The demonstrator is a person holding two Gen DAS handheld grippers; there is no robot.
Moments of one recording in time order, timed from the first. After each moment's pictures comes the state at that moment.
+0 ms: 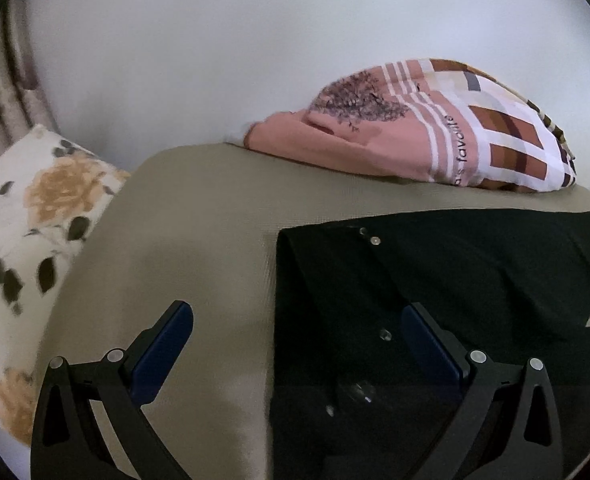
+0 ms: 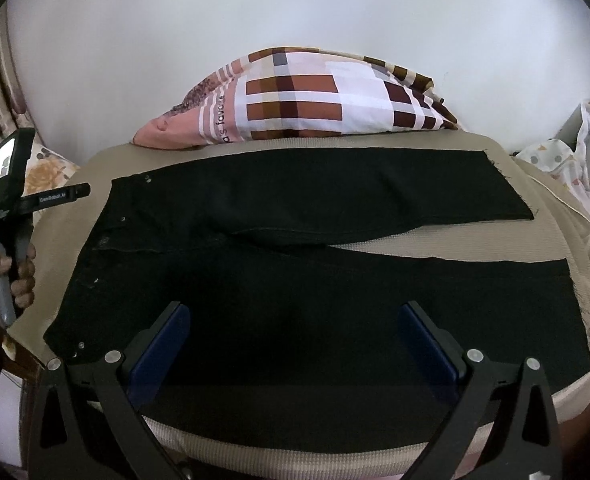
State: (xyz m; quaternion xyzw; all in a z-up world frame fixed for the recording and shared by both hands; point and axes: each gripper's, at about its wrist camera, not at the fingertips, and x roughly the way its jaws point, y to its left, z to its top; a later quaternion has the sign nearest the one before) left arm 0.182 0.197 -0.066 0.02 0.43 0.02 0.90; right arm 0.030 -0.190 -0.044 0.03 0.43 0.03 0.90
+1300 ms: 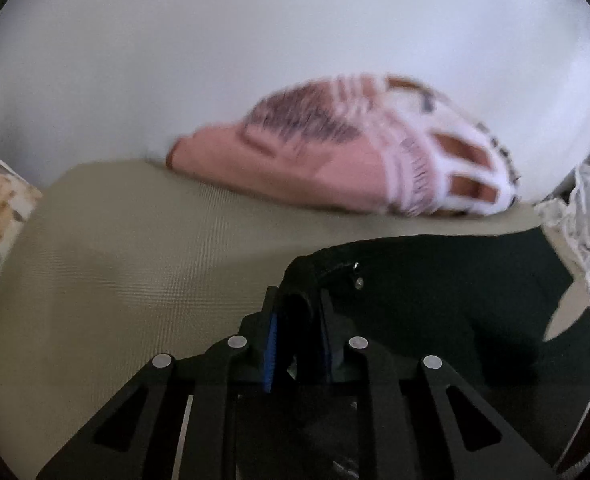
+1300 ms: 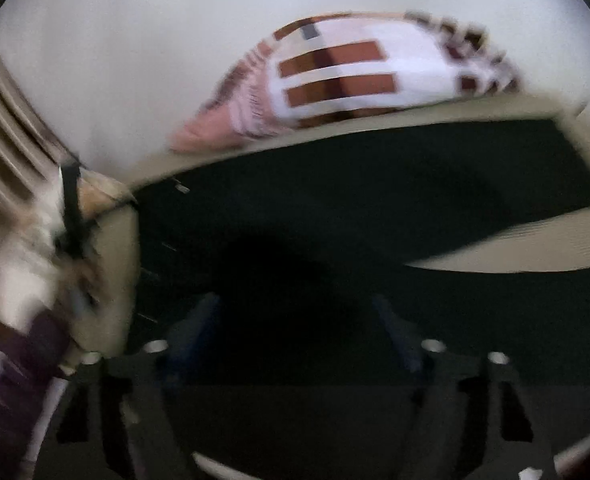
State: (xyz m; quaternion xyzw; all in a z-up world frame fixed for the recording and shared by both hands) left arm 0.235 0.209 -0.072 -0.04 0.39 -0.11 0.91; right arm 0.120 -0.196 -0.057 0.19 0.48 0.16 0.84
